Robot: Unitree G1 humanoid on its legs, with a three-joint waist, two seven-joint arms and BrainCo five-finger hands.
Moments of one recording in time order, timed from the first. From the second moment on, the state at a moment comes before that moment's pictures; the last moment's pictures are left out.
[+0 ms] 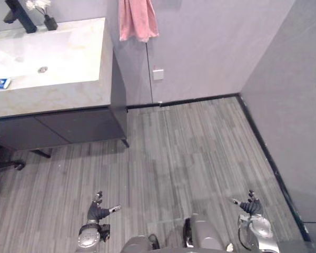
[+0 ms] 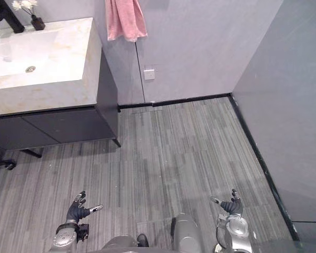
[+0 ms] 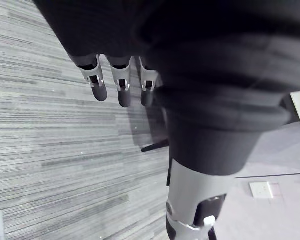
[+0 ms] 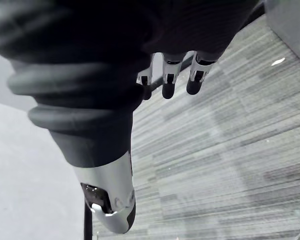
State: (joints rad) left arm 0.15 0.21 0.07 0.62 -0.04 -0.16 0.14; right arm 0.04 -0.22 -0.24 0.71 0.07 -0.10 -0.17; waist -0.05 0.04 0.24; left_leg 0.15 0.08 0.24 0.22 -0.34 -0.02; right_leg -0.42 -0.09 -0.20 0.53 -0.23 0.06
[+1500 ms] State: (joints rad) left arm 0.18 0.06 0.08 0.59 -0.07 -0.14 0.15; right arm 0.12 -0.09 -0.23 0.58 0.12 -0.11 -0.19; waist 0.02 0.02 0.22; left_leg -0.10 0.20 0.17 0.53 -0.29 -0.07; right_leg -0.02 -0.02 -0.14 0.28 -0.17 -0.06
